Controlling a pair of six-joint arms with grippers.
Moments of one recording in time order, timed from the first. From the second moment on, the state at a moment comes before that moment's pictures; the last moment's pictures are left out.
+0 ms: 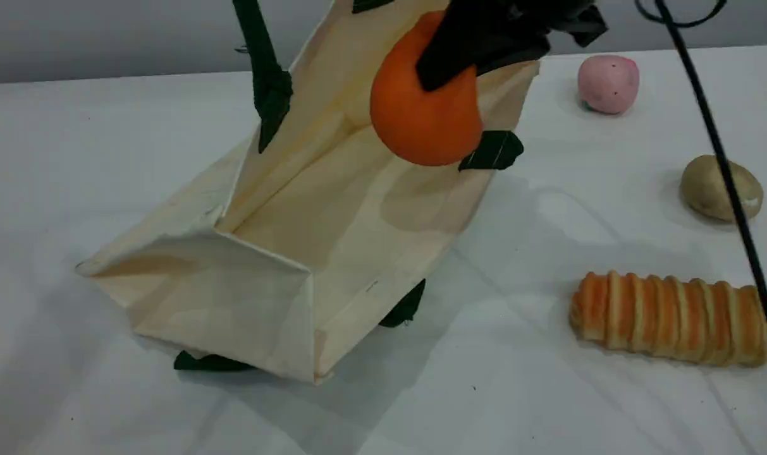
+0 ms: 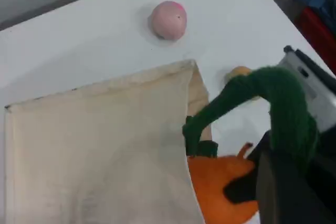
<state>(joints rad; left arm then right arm) -0.25 1.64 -1.59 -0.71 0.99 0.52 0.44 1.87 -1.17 1.07 0.72 -0.84</state>
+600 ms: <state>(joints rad) -0.25 1.64 -1.59 -0.71 0.99 0.52 0.54 1.94 -1.17 1.19 0.64 -0.98</state>
